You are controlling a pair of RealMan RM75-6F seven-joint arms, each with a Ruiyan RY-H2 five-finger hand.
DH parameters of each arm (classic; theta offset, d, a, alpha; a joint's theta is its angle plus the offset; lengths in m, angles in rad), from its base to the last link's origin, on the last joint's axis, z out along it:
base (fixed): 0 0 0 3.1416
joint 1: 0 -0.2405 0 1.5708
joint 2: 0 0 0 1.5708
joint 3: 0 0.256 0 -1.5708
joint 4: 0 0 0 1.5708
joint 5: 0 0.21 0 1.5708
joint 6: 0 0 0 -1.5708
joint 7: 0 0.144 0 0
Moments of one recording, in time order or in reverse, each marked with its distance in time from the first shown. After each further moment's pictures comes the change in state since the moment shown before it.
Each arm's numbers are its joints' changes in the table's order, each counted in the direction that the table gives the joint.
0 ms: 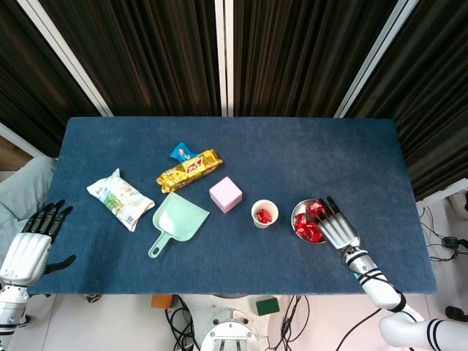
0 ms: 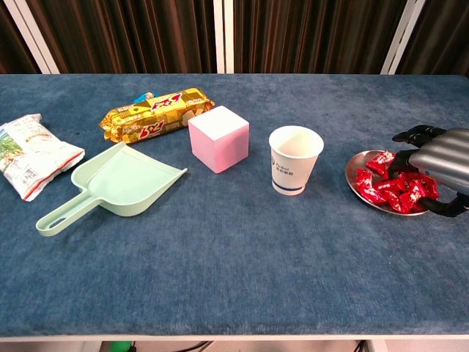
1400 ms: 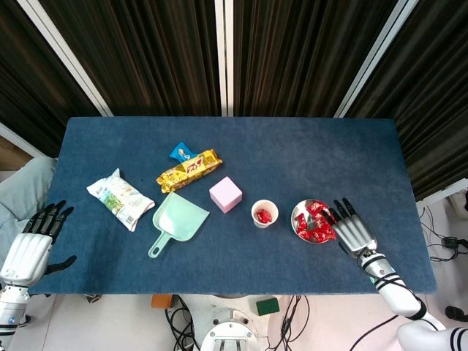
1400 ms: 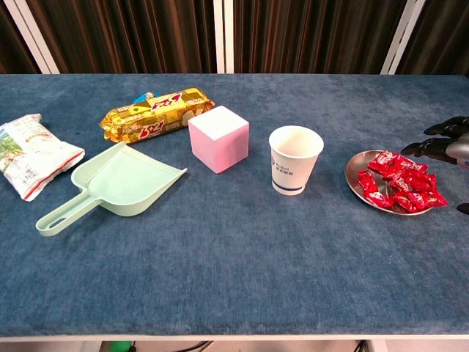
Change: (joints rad) left arm -0.002 0.000 0.001 -0.002 0.001 -0.002 0.005; right arm 0.016 0.130 -0.028 -0.115 0.028 -0.021 0.019
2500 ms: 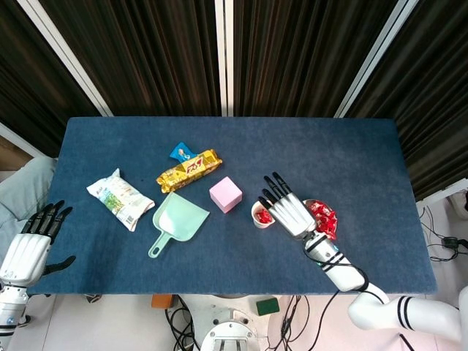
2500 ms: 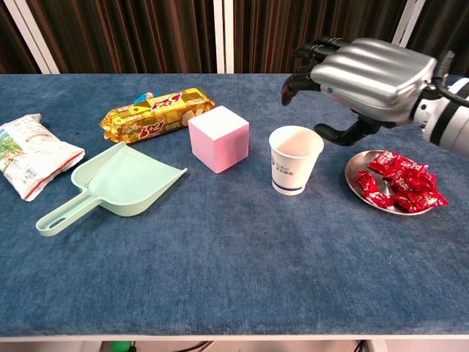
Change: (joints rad) left arm -0.004 0.002 0.000 0.003 0.000 -0.006 -0.008; right arm -0.175 -0.177 0.154 -0.026 -0.157 -0.068 0.004
